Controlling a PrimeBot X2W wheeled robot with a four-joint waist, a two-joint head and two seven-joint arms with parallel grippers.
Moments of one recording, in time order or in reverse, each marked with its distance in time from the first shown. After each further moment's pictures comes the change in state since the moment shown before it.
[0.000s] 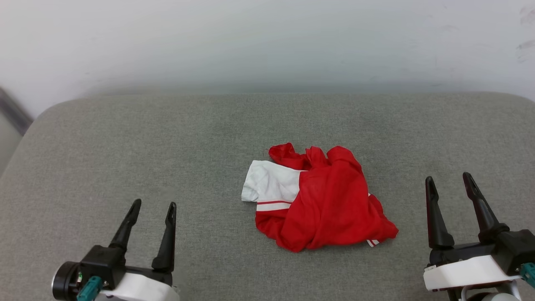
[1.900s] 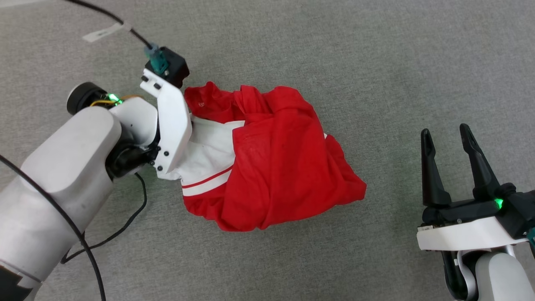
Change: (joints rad) left arm -1.038 0.221 -0.666 0.459 -0.476 -0.228 1.016; right arm -0.158 0.000 0.050 -0.013 0.078 0.000 0.000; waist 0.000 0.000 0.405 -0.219
